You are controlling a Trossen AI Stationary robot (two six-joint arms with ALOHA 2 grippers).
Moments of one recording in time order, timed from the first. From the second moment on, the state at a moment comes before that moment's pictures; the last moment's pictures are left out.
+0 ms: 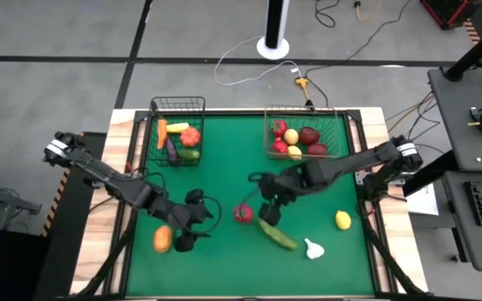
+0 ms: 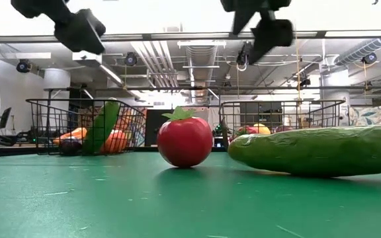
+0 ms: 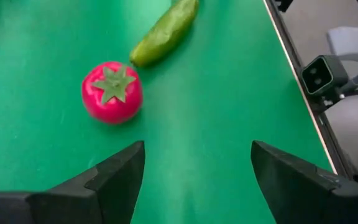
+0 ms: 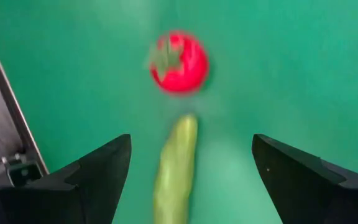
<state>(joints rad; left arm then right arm) -0.50 1.28 0.84 -0.32 -0.19 -0.37 0.20 1.68 1.48 -0.88 0.02 0.74</state>
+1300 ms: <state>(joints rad) -0.55 1.26 0.84 -0.29 -0.33 -0.22 0.50 2.09 1.48 -0.93 0.06 0.90</state>
